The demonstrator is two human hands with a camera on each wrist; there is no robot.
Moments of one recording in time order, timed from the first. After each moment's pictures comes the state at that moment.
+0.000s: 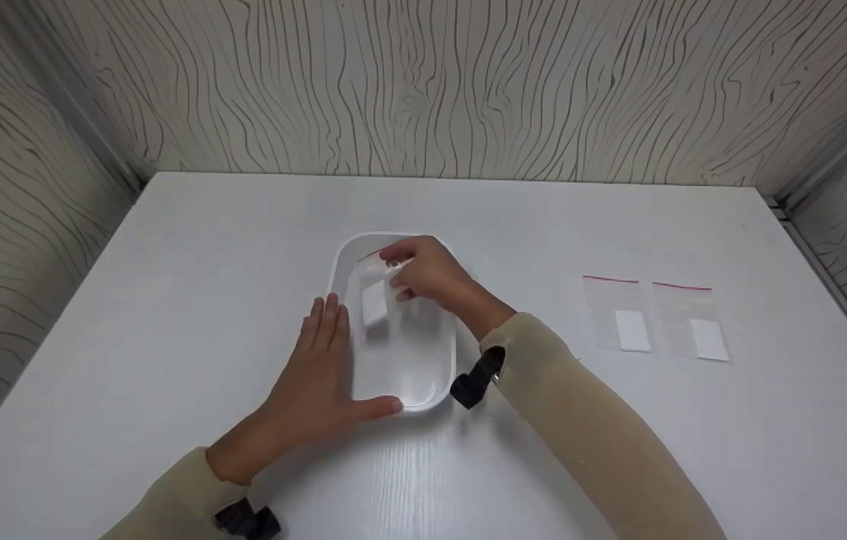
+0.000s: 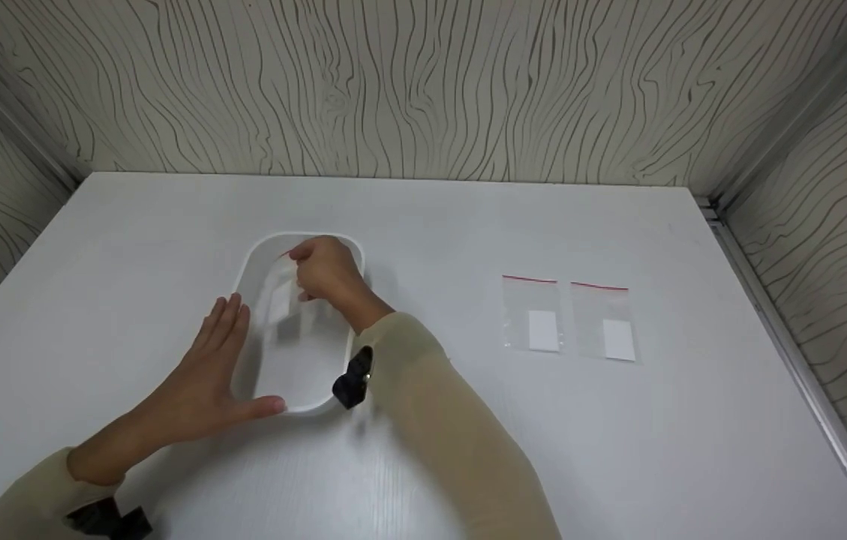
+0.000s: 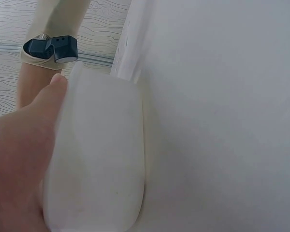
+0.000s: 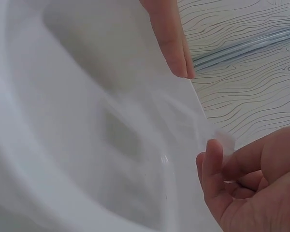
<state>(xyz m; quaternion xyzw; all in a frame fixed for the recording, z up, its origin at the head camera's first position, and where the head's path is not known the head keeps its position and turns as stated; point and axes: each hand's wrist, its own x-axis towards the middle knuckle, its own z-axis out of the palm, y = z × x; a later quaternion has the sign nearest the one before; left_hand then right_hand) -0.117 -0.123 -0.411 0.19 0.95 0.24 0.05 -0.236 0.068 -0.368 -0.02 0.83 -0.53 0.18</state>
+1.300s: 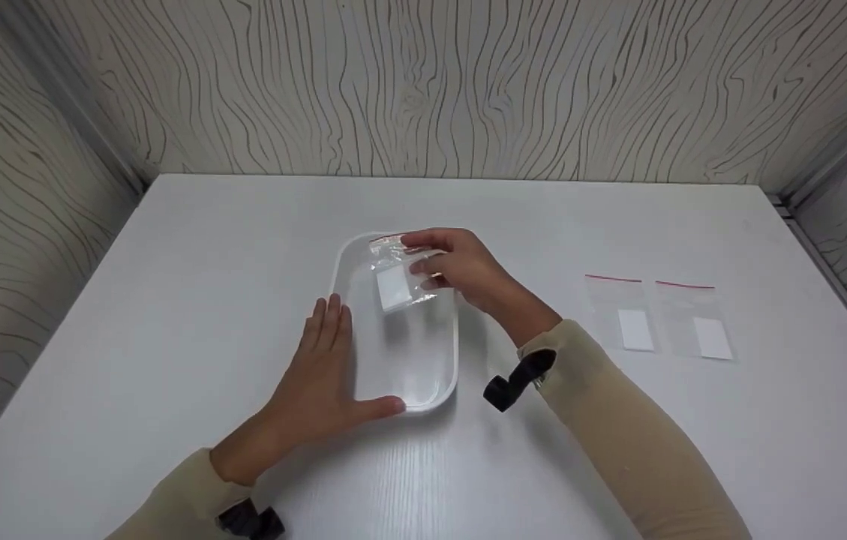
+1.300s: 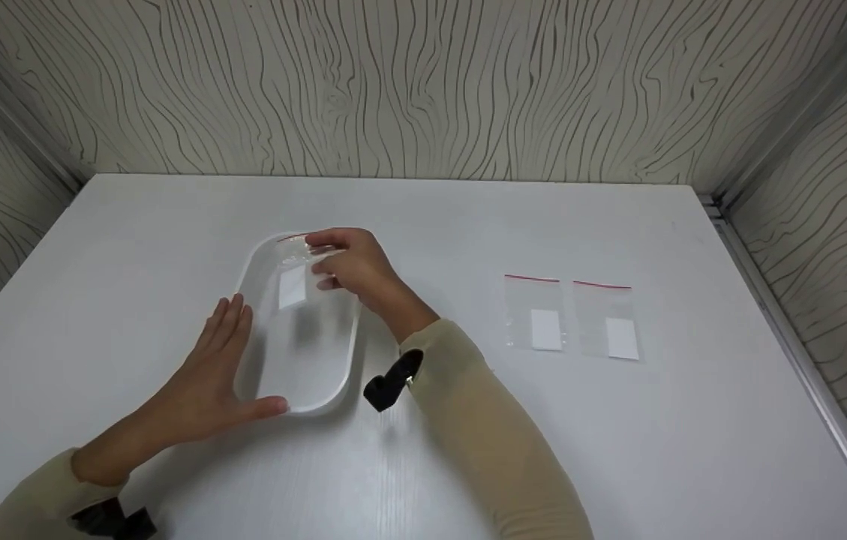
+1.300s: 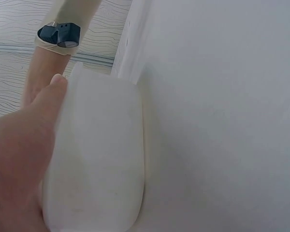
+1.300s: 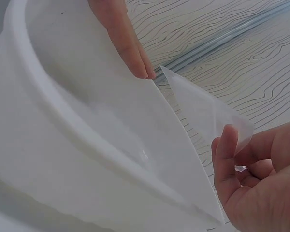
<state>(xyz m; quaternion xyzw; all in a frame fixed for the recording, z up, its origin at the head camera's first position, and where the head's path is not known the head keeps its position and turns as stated) -0.116 -0.123 -0.415 0.18 0.95 0.24 0.04 -0.233 0.103 -0.365 0.00 0.76 -0.63 0.17</state>
